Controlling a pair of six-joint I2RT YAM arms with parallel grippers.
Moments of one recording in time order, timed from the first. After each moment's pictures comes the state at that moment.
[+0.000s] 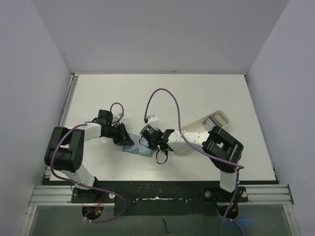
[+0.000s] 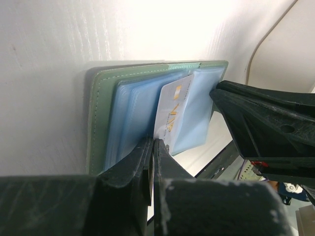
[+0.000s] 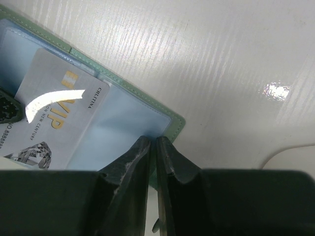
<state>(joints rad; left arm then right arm) -0.17 1.65 0.74 -0.26 0.69 -0.46 1.02 1.87 1.13 -0.26 0.39 0.59</state>
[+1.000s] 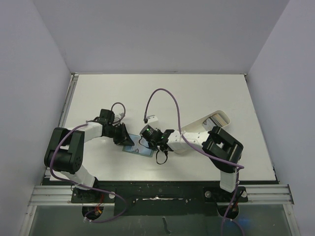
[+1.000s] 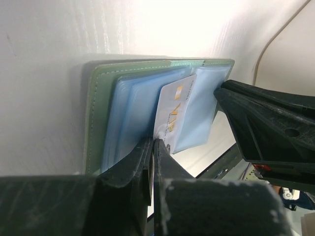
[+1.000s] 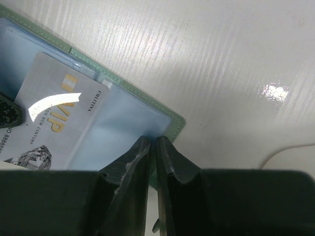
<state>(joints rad) -0.20 1.64 0.75 -0.31 0.64 -0.47 1.02 1.87 1.13 -0.26 0.39 0.58</state>
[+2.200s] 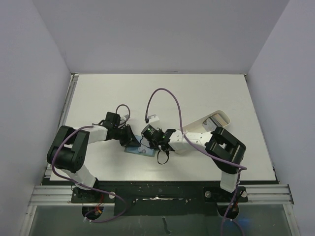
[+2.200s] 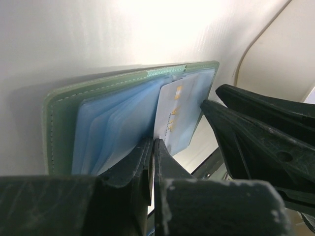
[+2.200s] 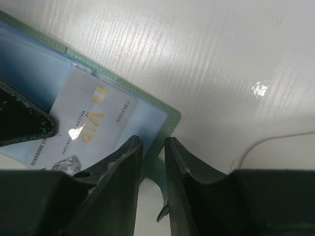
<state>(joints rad) -0.28 1.66 0.70 -0.14 0.66 -0.64 1.02 1.85 1.13 -0.30 0.41 0.56</state>
